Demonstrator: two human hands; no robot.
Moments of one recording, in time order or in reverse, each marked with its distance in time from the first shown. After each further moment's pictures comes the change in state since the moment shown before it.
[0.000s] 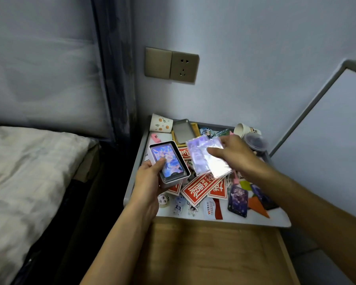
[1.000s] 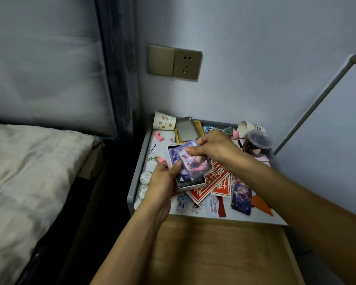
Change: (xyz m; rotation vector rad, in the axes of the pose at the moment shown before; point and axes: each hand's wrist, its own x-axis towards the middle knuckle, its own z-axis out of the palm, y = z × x) left_hand -0.013 -0.009 0.015 0.068 -0.136 -0.009; right_hand 0.005 -0.036 0.030 0.054 -0.131 0.067
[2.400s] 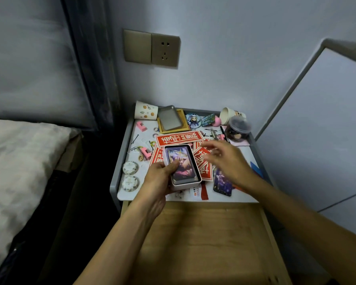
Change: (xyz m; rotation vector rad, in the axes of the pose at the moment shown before) left_hand -0.002 -0.030 0.011 0.070 -0.049 -0.098; right_hand -0.034 0.104 -0.025 -0.203 0.158 -0.265
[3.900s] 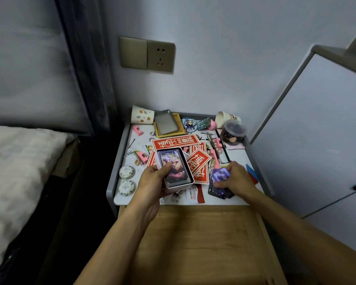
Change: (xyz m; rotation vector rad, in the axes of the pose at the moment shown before) left_hand -0.001 -0.001 -0.002 -0.028 0.014 0.031; right_hand -0.005 0.093 0.011 -0.226 -0.010 0.466
